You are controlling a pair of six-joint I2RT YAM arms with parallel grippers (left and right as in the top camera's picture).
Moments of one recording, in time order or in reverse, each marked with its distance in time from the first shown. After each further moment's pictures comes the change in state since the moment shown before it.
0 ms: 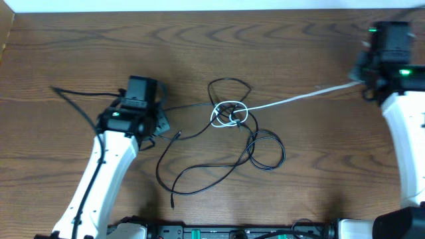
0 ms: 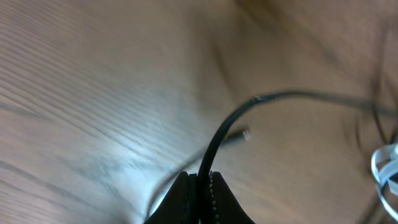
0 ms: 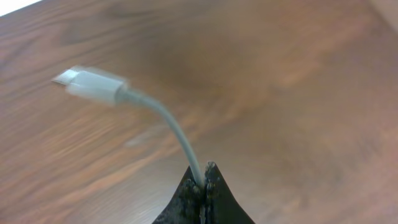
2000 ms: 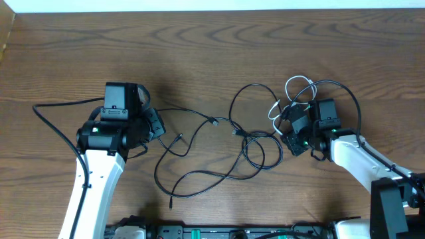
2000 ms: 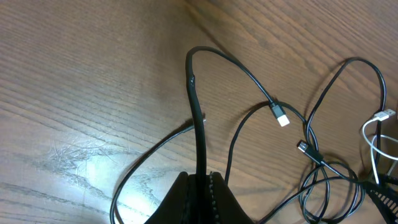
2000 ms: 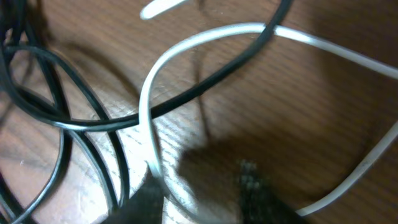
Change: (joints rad) left arm 0.083 -0.134 0.000 -0.036 0.241 0.084; right arm 0.235 0.011 -0.795 0.582 -0.644 -0.660
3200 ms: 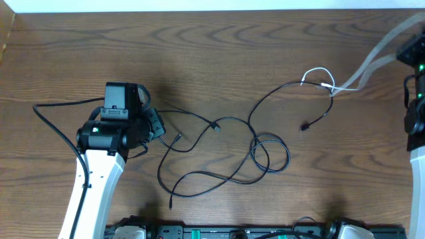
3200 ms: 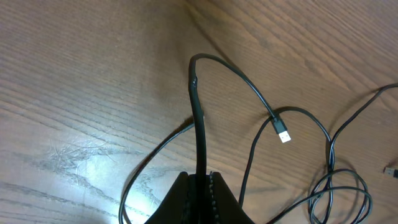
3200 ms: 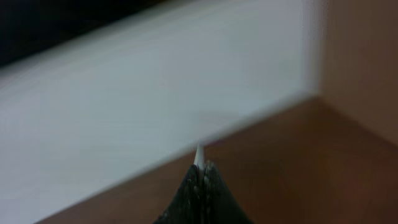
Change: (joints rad) left arm 0.000 0.000 0.000 0.000 0.000 0.000; right arm -0.421 -0.315 0.626 0.006 0.423 0.599
